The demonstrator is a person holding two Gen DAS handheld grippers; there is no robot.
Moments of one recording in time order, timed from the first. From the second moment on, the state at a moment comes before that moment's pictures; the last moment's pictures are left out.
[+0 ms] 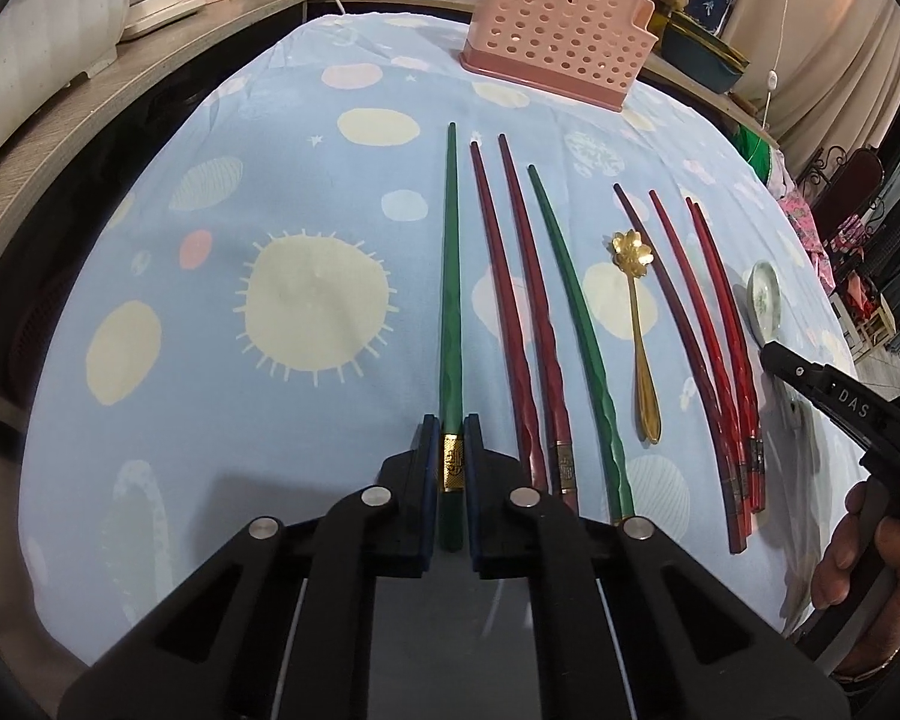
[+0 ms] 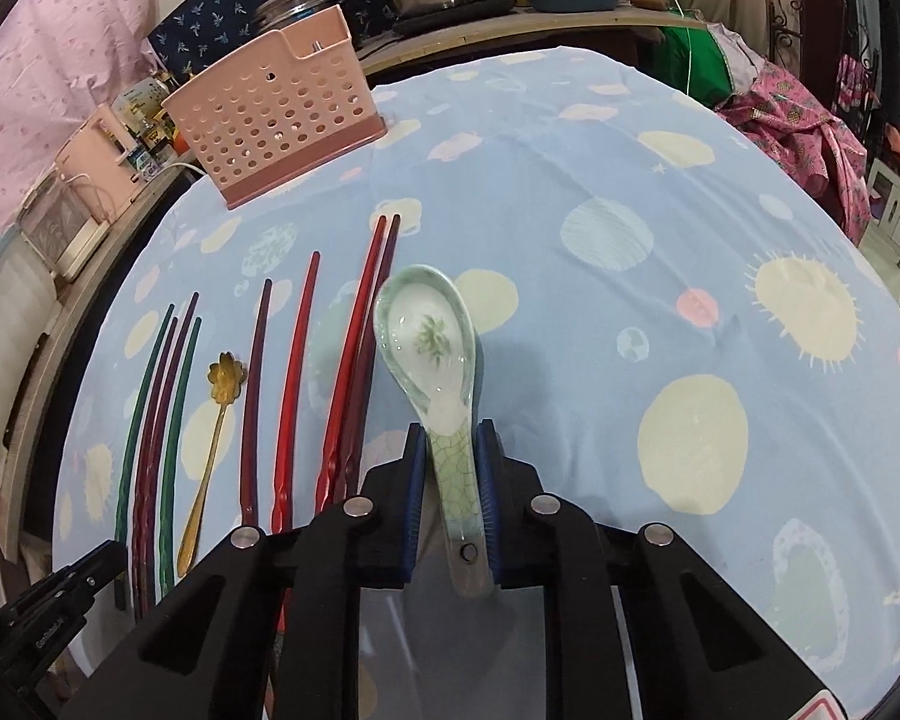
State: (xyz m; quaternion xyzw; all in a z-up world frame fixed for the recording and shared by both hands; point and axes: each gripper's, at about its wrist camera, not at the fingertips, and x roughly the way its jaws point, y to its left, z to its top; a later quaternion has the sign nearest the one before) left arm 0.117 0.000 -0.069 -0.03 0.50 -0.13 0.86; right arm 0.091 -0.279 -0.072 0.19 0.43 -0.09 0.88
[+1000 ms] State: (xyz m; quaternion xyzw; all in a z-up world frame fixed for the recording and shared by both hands) left arm 0.106 0.021 -0.001 -0.06 0.41 -0.13 0.90; right arm 0.057 -0.283 -0.025 0.18 0.38 -0.10 0.90
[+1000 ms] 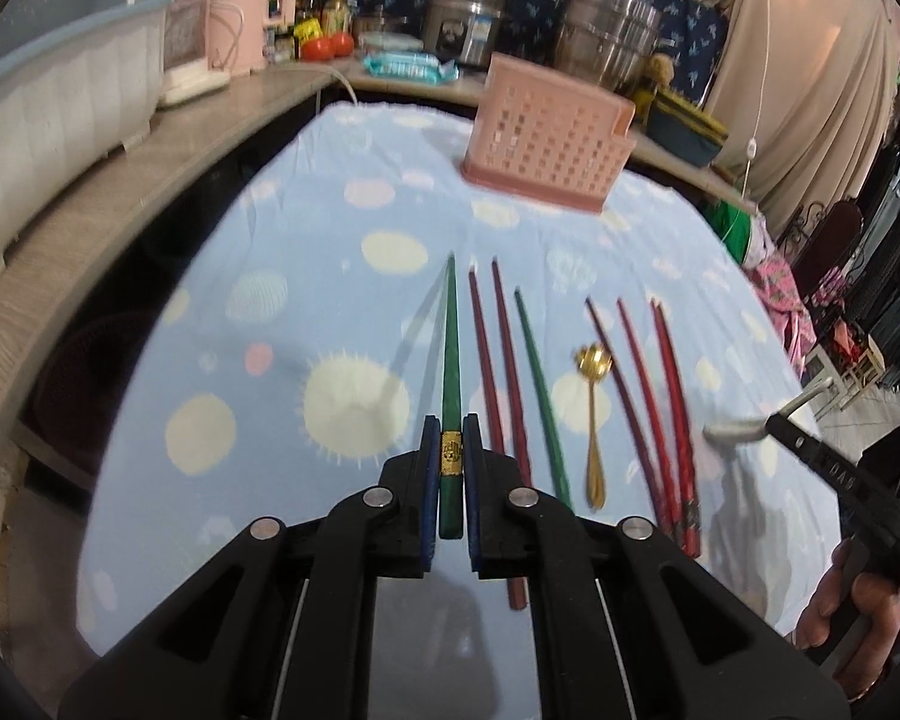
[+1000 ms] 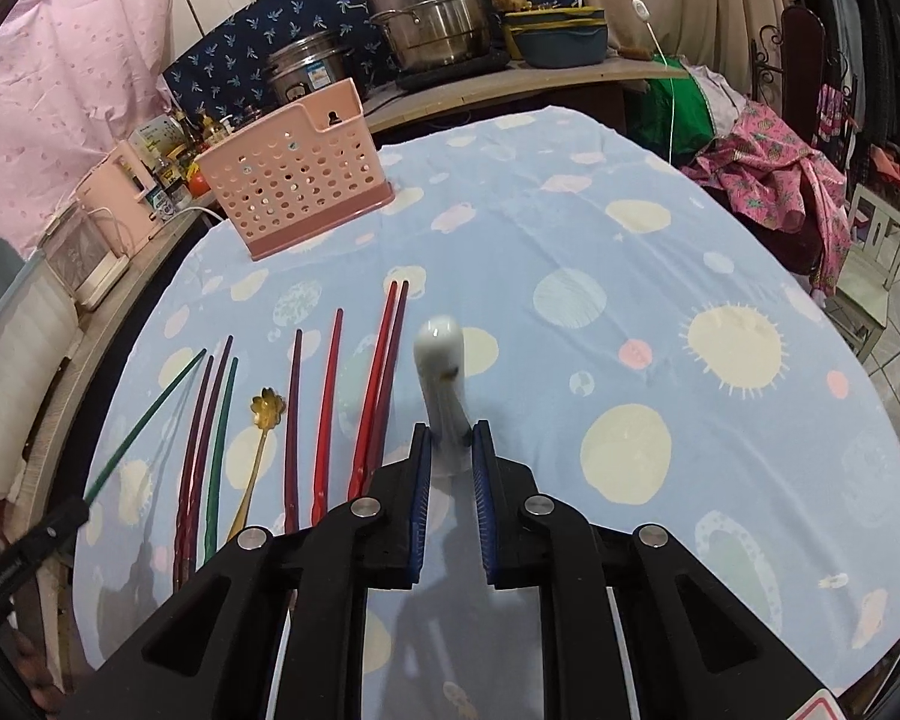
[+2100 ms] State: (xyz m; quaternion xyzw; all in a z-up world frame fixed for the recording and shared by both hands) left arm 0.114 0.005 -0.007 -0.04 0.44 -0.13 0.89; right arm 0.083 -0.377 -0.063 0.27 0.37 -0.14 0.88
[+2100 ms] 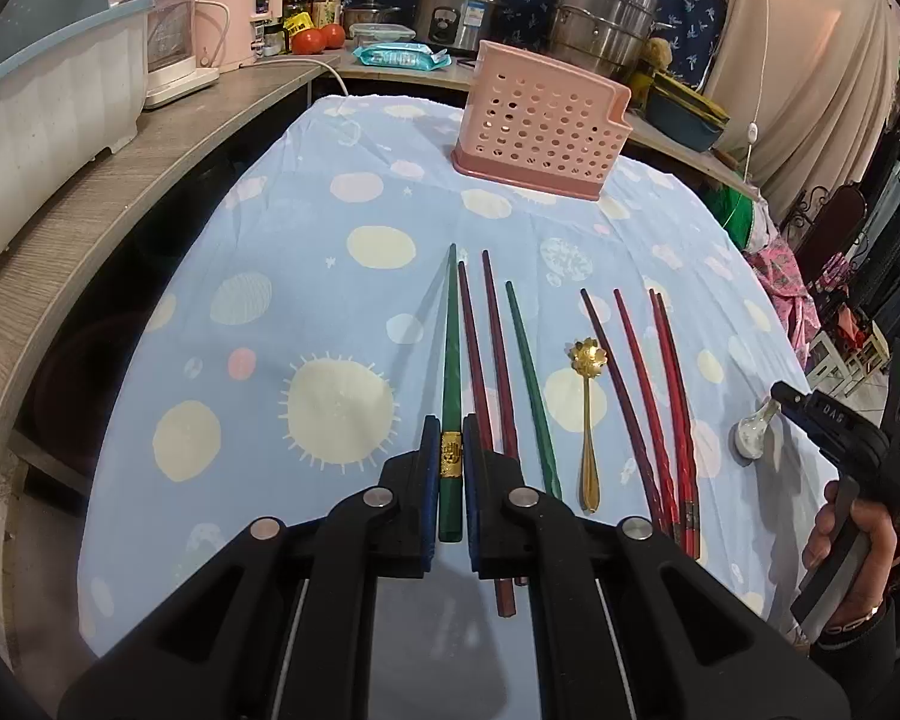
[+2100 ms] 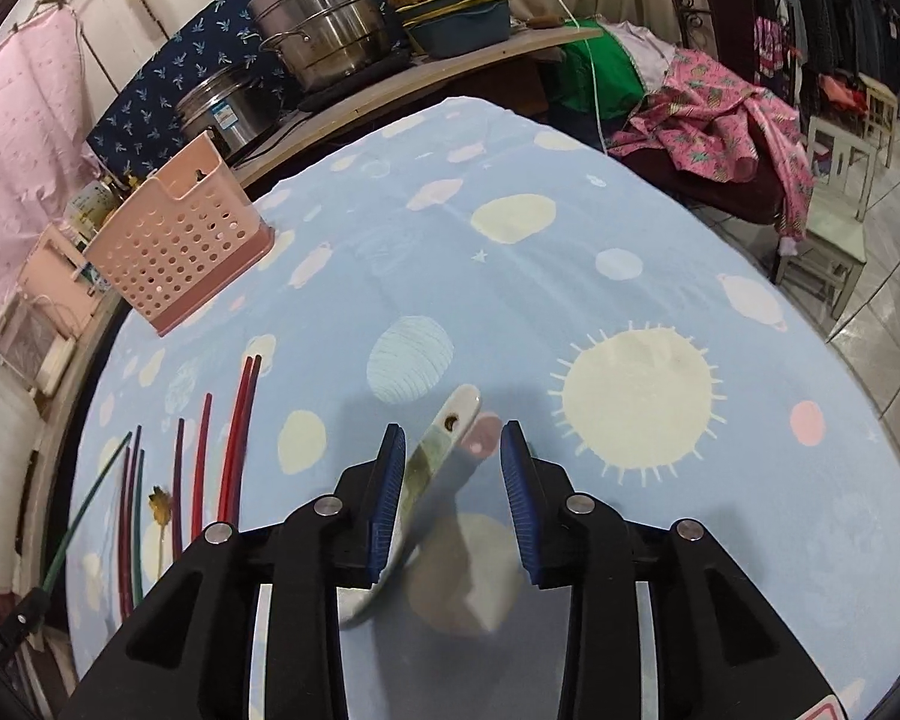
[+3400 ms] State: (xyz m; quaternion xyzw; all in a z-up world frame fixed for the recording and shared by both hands) left arm 0.186 0.009 0.155 -0.04 0.24 -0.13 0.96; right arm 0.137 -0.293 0.092 0.13 0.26 -0.05 0.96
